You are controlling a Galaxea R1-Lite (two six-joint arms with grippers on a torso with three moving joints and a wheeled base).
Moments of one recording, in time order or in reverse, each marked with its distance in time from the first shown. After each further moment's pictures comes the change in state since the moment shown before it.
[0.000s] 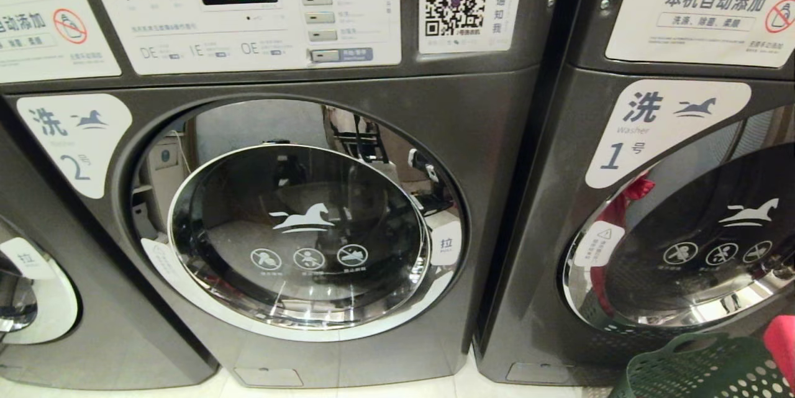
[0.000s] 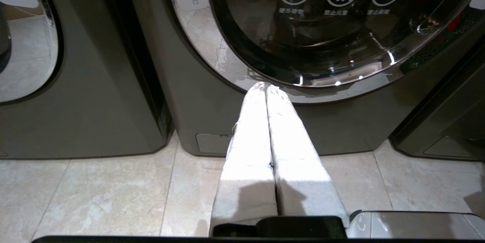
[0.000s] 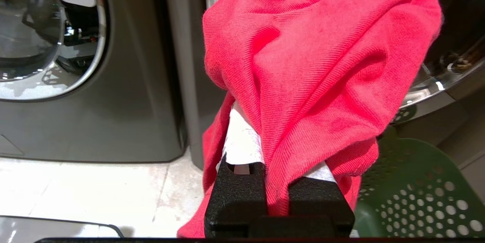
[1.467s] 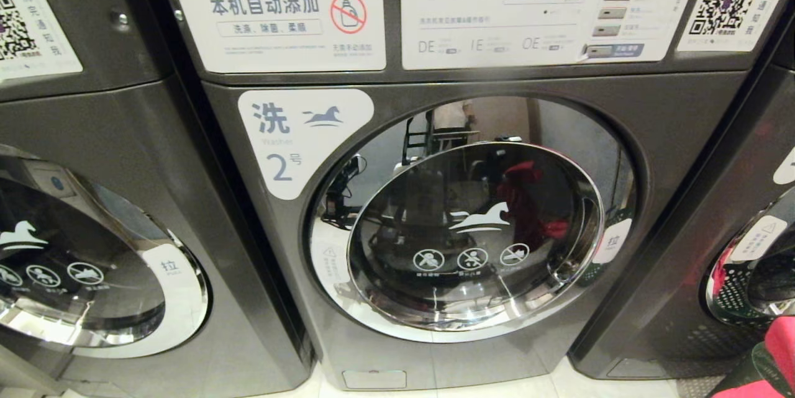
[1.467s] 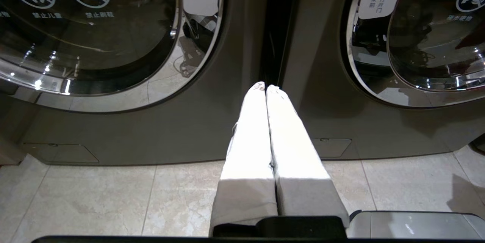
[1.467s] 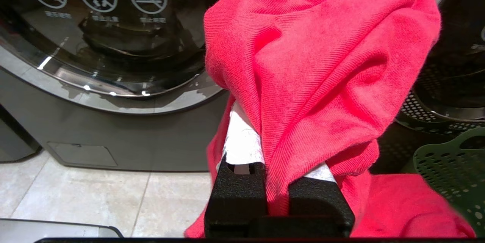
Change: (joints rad) left arm -0.001 0.000 0.000 0.000 0.000 -0.001; right arm 0.000 0.001 0.000 0.000 -0.011 0.008
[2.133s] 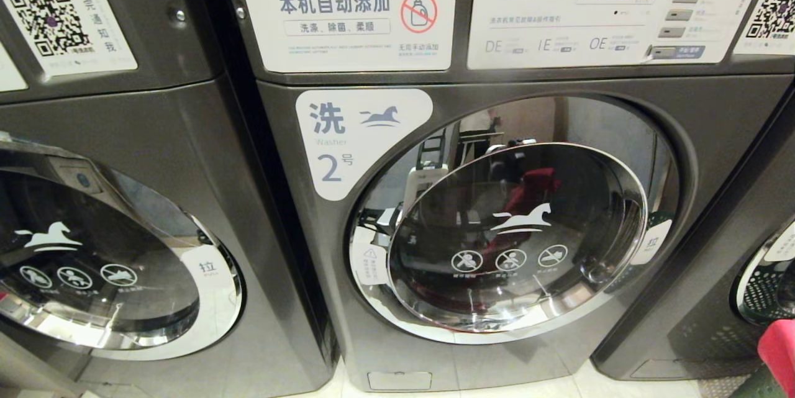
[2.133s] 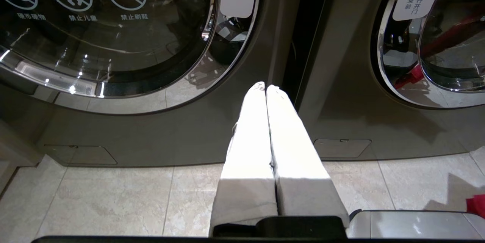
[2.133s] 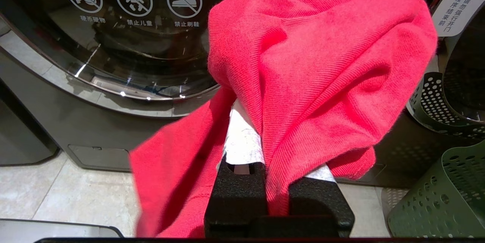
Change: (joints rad) left arm 0.001 0.000 0.000 0.000 0.000 0.001; right arm 0.000 0.000 0.000 0.000 0.000 0.001
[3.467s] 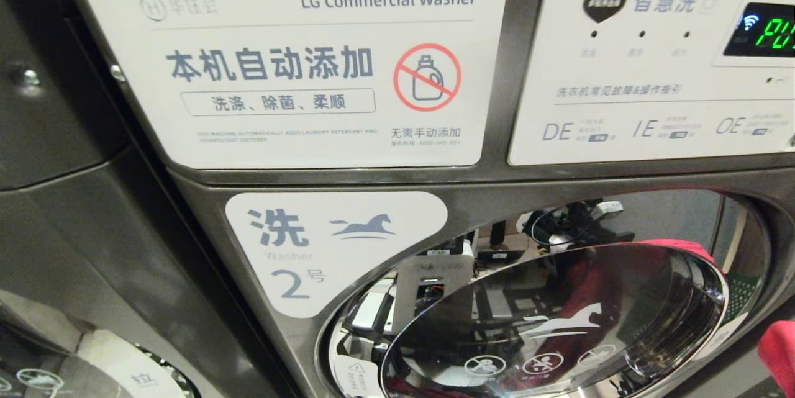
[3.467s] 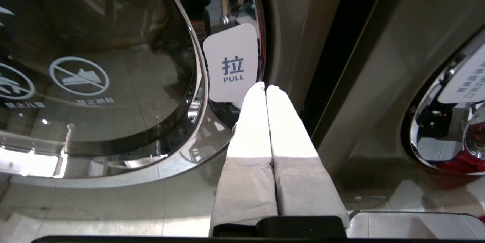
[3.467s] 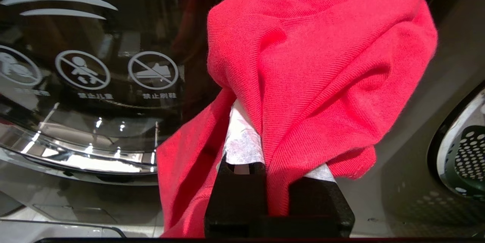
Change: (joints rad) left arm 0.001 0.000 0.000 0.000 0.000 0.000; right arm 0.000 0.000 0.000 0.000 -0.002 0.002
